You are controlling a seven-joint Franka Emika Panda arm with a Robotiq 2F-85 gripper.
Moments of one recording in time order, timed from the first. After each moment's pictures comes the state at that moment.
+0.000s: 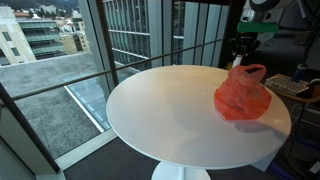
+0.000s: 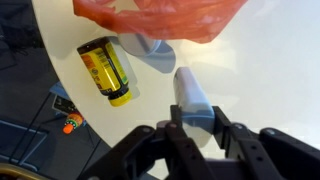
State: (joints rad) arm -0.04 0.34 -0.14 -1.96 -0.05 2.41 0.77
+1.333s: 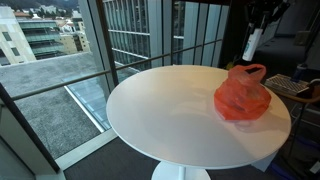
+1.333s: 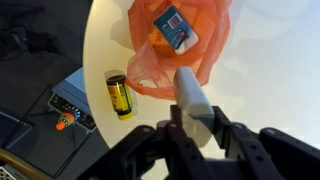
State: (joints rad) arm 0.00 -0.07 -0.05 -2.13 -0.05 2.12 0.68
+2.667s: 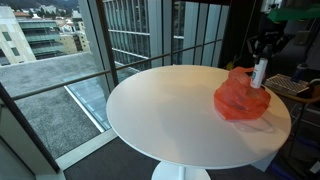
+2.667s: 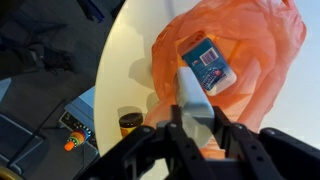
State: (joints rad) arm -0.03 -0.01 -0.02 -2.32 -0.09 2.25 0.68
